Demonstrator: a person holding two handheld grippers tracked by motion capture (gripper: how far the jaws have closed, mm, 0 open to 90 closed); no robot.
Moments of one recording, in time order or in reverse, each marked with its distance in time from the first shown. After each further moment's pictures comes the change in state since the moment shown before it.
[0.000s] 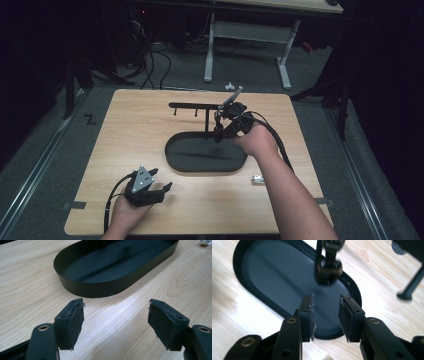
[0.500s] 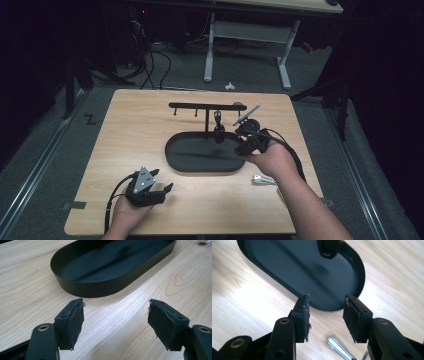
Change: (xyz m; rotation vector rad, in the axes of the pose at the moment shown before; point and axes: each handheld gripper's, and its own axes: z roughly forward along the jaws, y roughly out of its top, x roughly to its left) left arm -0.003 0.001 0.001 0.010 -0.006 0.010; right arm 0.000 -0.059 -0.013 -0.007 0.008 -0.010
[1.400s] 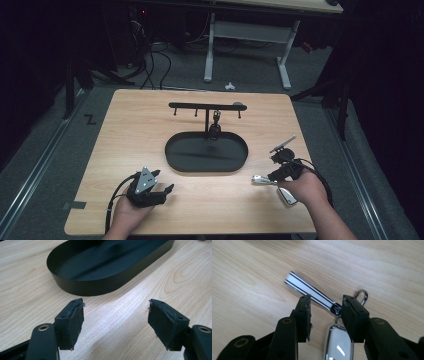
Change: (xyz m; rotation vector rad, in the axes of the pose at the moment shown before) left arm -0.002 -0.001 0.003 0.014 -0.001 0.012; right arm -0.060 -0.115 0.050 0.143 -0.005 0.189
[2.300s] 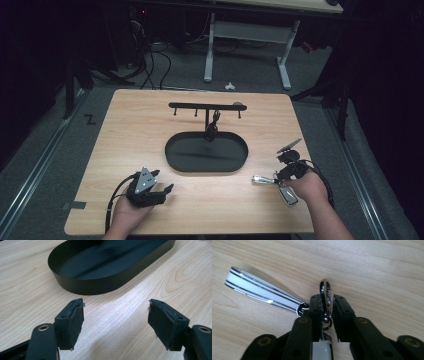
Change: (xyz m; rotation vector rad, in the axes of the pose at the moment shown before) left arm 0.001 -0.001 0.000 0.002 0.004 -0.001; right arm -0.034 -0.005 0.036 0.054 -0.019 0.101
